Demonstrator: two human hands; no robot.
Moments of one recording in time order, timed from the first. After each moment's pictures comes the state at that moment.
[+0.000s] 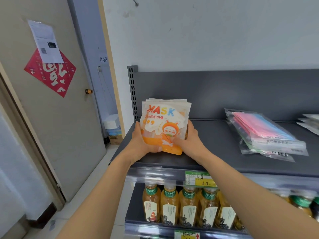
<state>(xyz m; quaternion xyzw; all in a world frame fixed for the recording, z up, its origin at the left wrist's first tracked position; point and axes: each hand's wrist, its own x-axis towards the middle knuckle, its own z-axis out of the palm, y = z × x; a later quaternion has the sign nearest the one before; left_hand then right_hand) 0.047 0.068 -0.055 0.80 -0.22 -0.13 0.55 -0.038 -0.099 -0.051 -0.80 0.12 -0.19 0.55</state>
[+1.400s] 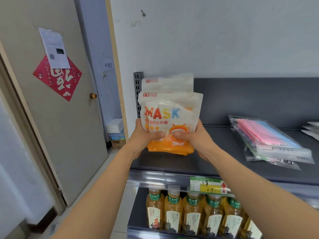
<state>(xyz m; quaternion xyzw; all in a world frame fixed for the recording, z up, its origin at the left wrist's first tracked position) 0.057 0.065 -0.025 0.66 -0.23 -0.13 0.71 -0.028 -0.111 -0.029 -0.68 0.03 -0.19 0.71</state>
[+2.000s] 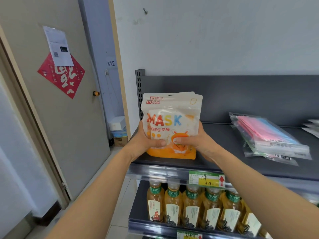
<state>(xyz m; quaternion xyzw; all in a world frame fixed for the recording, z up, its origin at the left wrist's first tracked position) 0.031 0.078 -0.031 0.65 -0.34 -0.16 0.66 -0.049 -0.115 -0.035 -0.71 -0.08 -0.12 0.69</state>
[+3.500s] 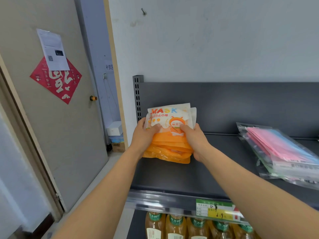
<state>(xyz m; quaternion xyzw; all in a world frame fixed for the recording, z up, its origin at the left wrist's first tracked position) 0.097 0.034 -0.013 0.74 -0.15 -0.03 0.65 0.032 -0.117 -0.014 -0.68 0.25 -0.16 0.68</state>
